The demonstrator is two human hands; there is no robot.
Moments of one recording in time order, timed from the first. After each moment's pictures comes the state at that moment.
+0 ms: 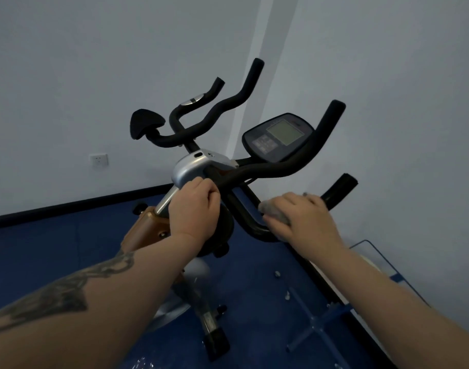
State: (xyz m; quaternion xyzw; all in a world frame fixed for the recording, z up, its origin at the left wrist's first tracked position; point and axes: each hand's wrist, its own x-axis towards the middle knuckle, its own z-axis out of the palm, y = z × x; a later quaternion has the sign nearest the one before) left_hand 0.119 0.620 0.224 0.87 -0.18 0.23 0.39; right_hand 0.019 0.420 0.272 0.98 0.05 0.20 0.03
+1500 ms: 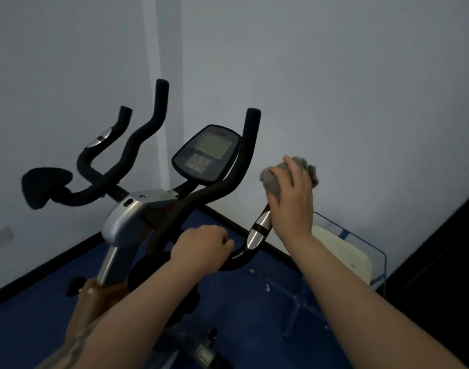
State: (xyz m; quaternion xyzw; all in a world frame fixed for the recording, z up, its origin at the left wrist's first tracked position) left_hand 0.128 0.549 0.255 0.88 -0.45 -0.10 0.13; right_hand 0.036 0.389 0.277 0.86 -0.25 0.43 -0.08
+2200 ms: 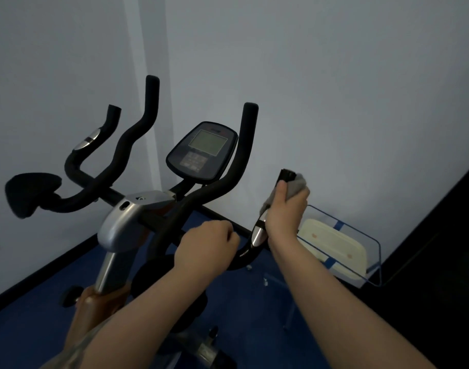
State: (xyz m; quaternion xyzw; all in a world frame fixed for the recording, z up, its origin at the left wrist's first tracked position) left_hand 0.120 0.553 0.259 0.86 -0.44 -0.05 0.25; right_hand 0.060 0.418 0.265 0.56 -0.44 0.51 -0.49
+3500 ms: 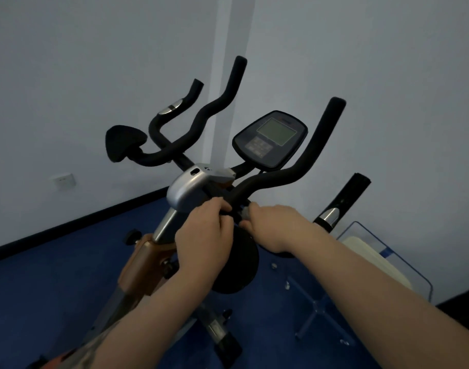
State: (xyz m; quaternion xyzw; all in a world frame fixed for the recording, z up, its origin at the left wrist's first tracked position) left_hand 0.126 0.634 0.233 0.86 -0.22 0.12 0.44; right_hand 0.093 0.489 0.279 0.99 -0.09 -0.13 0.03
